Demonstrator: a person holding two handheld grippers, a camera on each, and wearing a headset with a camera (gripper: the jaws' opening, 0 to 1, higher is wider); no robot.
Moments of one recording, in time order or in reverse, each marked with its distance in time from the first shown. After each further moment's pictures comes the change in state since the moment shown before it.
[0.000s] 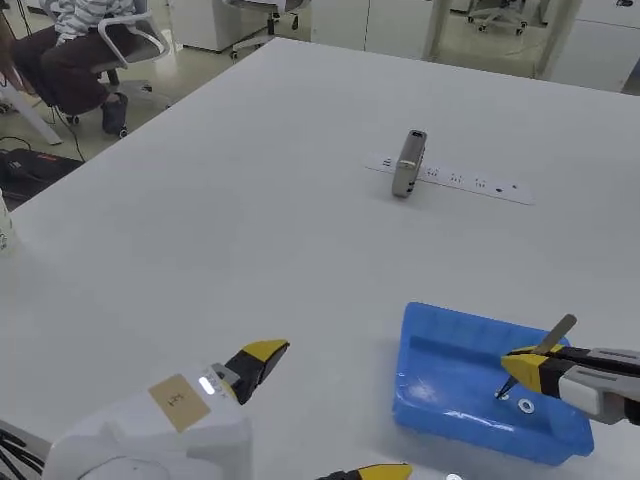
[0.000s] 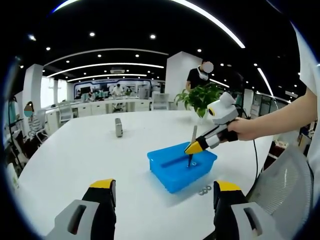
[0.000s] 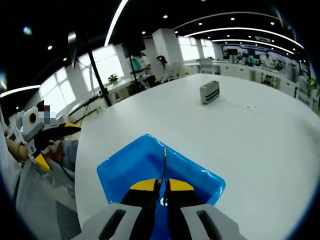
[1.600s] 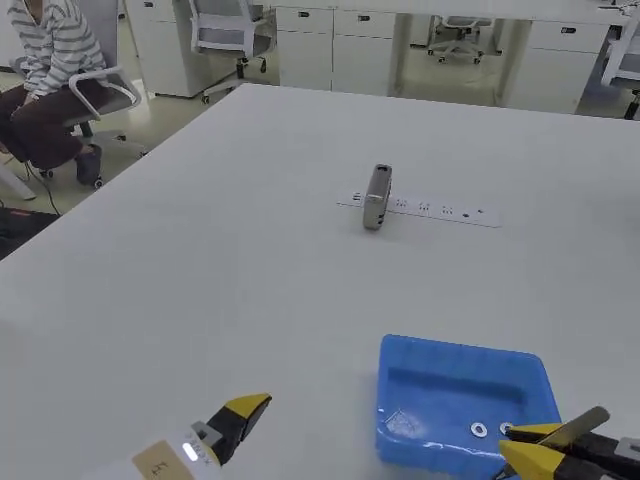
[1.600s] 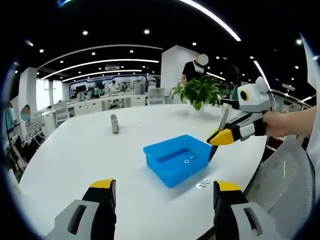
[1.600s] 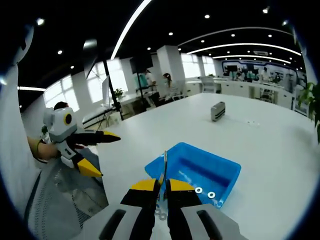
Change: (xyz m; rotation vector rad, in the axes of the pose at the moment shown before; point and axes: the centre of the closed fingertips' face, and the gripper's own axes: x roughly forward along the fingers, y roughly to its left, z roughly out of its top) left arm 0.002 -0.006 -0.009 0.041 0.054 -0.024; right arm -0.054 0.079 -0.001 -0.032 -0.162 -0.007
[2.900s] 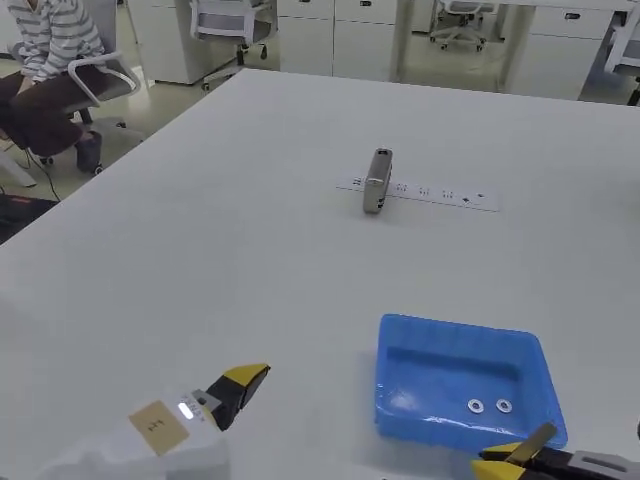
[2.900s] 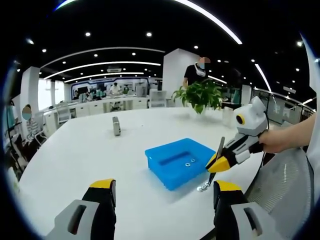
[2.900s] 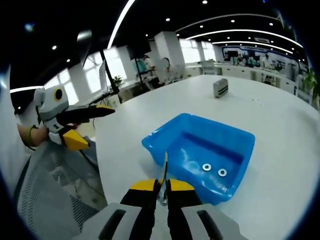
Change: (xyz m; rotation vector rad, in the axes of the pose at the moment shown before) left arm -0.002 0.002 0.005 -0.012 -0.028 0.011; right arm 0.021 0.000 -0.052 0.035 0.134 0.023
